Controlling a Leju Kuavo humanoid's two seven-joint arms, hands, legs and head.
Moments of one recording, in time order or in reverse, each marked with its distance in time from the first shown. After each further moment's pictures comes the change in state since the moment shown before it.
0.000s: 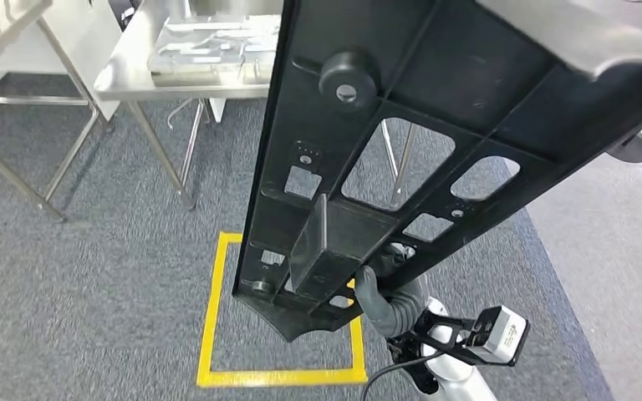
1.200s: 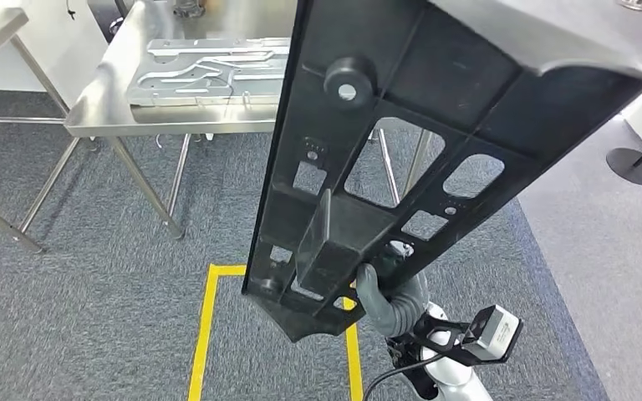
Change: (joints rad) left arm 0.001 -0.012 -0.002 0.002 0.021 0.017 -0.001; right arm 0.025 0.002 -0.009 0.019 -0.001 -0.019 0.000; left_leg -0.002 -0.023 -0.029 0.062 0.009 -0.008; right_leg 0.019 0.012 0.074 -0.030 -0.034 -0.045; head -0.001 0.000
